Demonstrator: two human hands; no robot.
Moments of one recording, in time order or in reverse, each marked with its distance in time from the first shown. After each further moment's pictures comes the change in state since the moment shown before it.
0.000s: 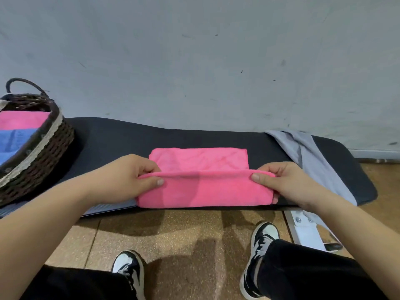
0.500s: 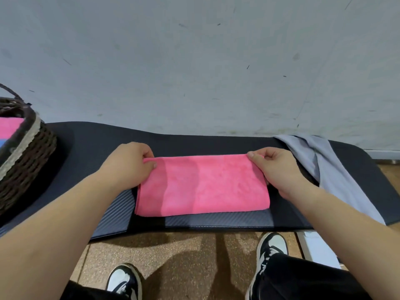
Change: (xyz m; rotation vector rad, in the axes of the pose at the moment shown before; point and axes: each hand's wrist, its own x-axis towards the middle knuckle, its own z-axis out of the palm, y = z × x) left_hand 0.100 -0.031 0.005 0.143 0.307 -0.263; right_hand 0.112 0.015 0.010 0.056 0.425 0.012
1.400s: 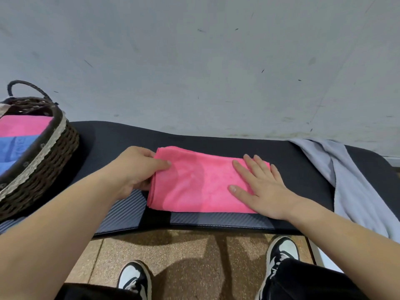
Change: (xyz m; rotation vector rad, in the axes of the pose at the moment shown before) left_hand -0.031 0.004 -0.020 -0.805 -0.149 -0.450; right_hand -0.042 0.003 0.032 -1.048 -0.488 -0.365
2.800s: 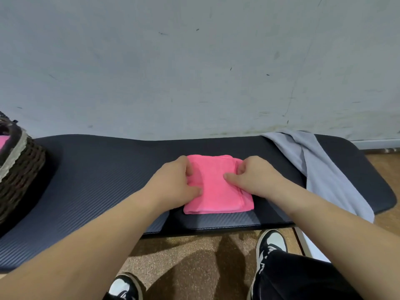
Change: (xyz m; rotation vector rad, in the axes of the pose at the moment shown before) left_hand -0.002 0.014 0.112 0.749 -0.109 0.456; right_hand 0.002 0.017 -0.039 0.365 0.107 0.406
